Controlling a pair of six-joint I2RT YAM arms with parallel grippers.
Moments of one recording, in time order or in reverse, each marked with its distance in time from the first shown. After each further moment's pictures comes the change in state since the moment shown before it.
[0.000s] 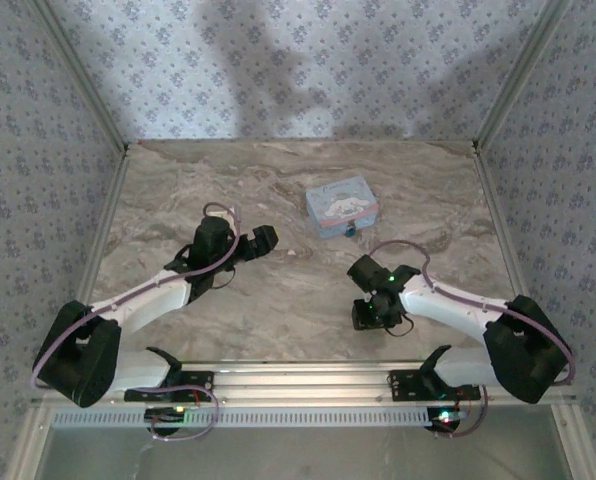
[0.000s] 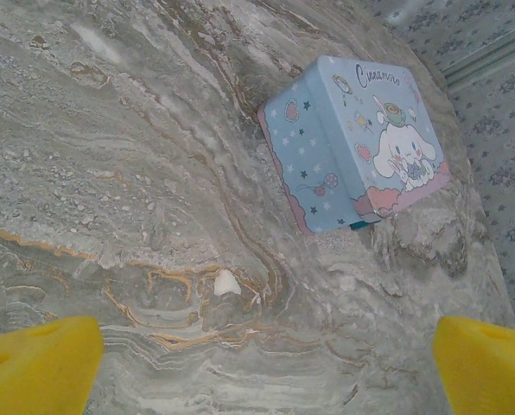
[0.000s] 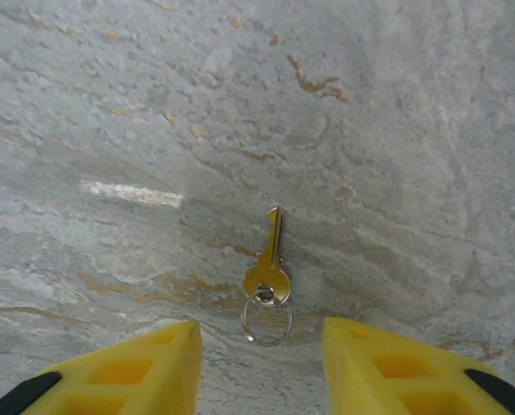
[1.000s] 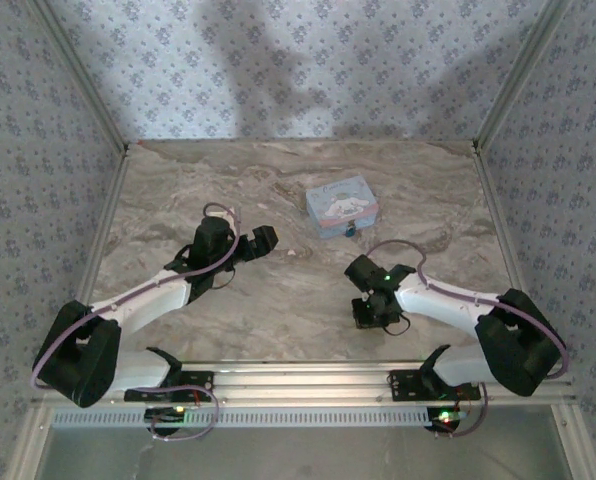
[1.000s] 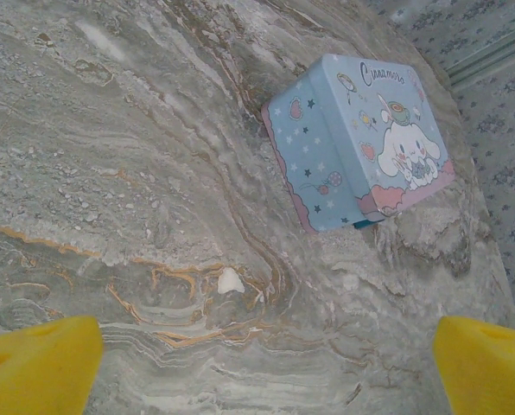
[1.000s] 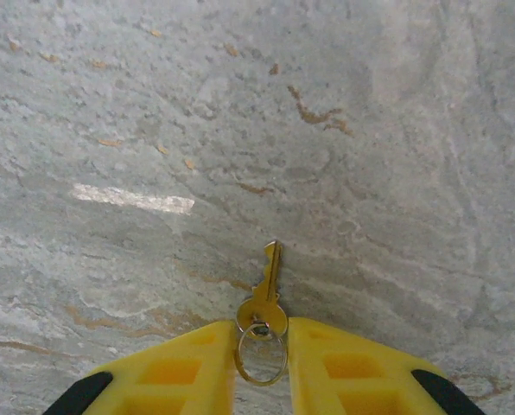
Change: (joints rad) left arm 0.000 0.000 0.000 -0.007 -0.003 0.001; right arm 0.004 0.034 0.000 0.039 0.022 0.002
